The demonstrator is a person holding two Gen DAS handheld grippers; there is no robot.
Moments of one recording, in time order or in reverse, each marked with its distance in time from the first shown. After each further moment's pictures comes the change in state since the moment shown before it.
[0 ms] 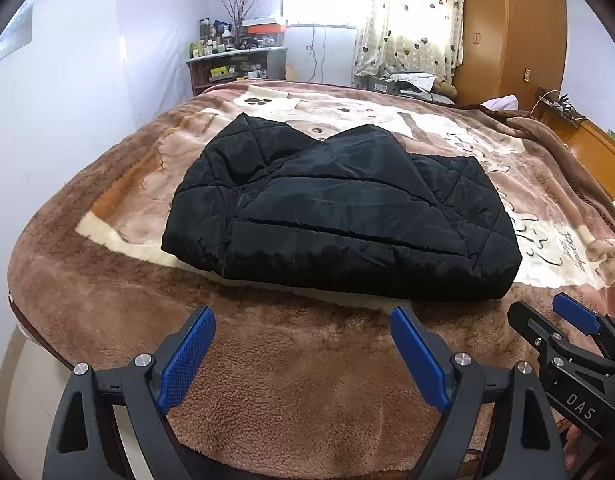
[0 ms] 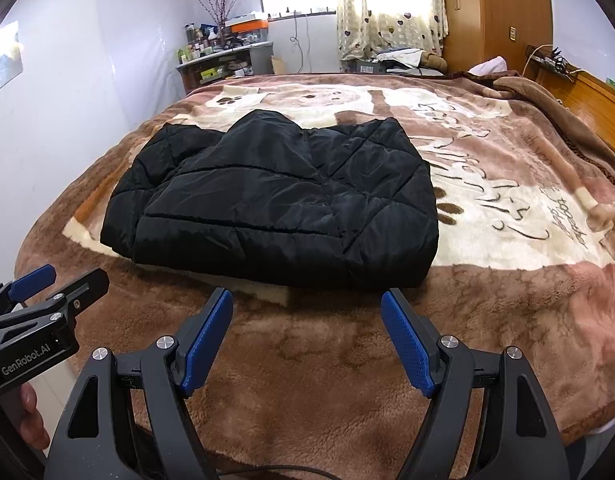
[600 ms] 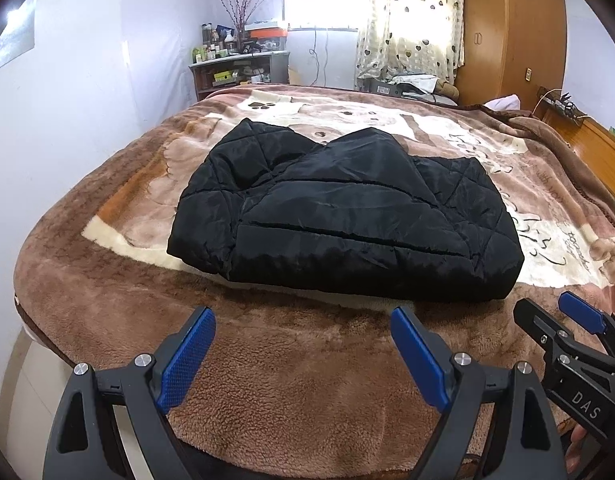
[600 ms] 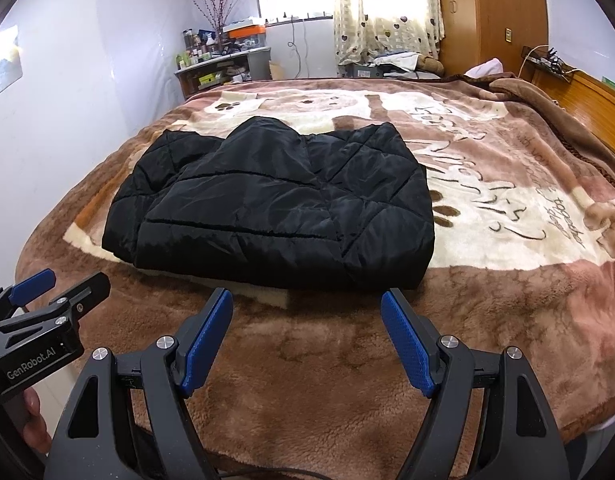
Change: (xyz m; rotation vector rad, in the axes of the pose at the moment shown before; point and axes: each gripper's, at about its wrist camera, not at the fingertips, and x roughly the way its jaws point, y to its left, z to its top) left arm -0.005 -0.004 -0.002 0.006 -0.015 0.030; right arm -0.004 -0.001 0.000 0.009 -0.016 -0.005
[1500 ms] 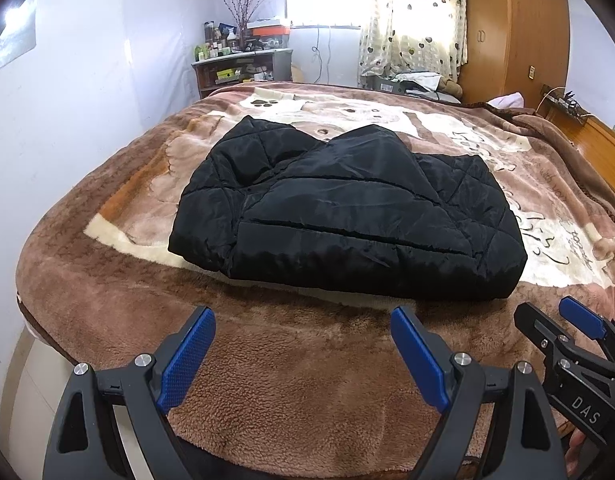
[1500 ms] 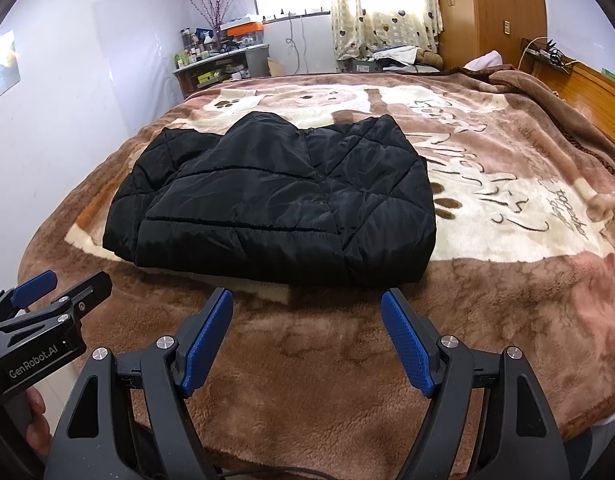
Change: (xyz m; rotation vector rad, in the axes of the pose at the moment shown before) left arm 0.004 0.001 0.002 -0.001 0.010 0.009; right arm 0.001 0.000 -0.004 0.010 0.011 0.005
